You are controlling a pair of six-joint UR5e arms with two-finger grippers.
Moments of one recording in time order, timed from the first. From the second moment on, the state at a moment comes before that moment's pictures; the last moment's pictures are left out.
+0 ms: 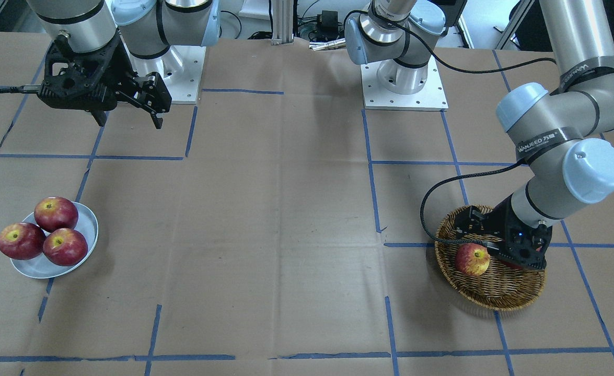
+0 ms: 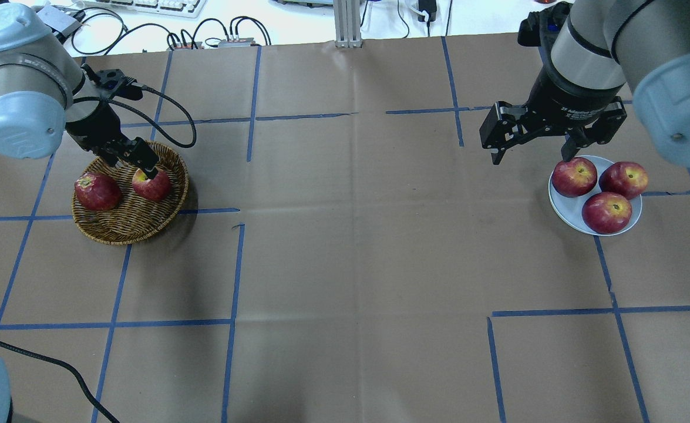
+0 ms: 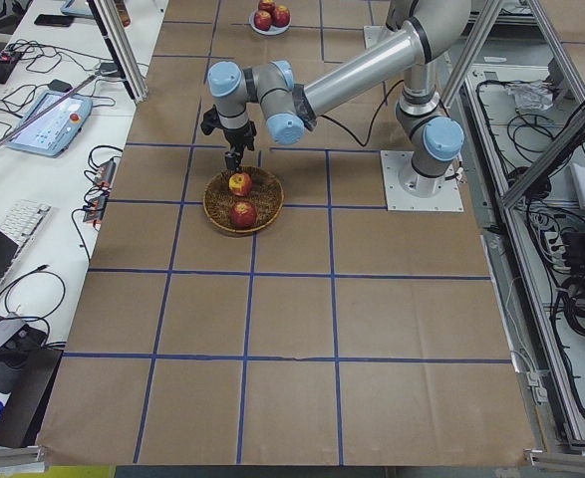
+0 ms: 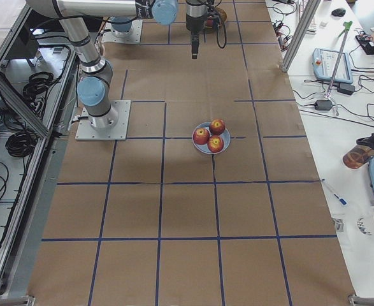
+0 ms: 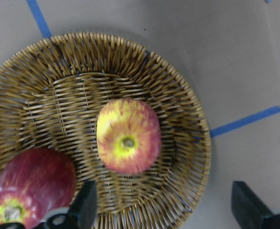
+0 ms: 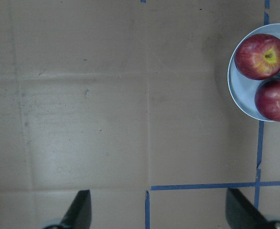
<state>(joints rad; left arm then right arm) -1.28 -1.93 -1.69 -1.13 1.56 0.66 1.57 -1.65 1.68 -1.61 -1.58 0.02</state>
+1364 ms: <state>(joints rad) -1.25 -2.07 -1.72 -1.00 1.58 0.72 1.57 -1.65 1.68 -1.61 -1.58 0.02</state>
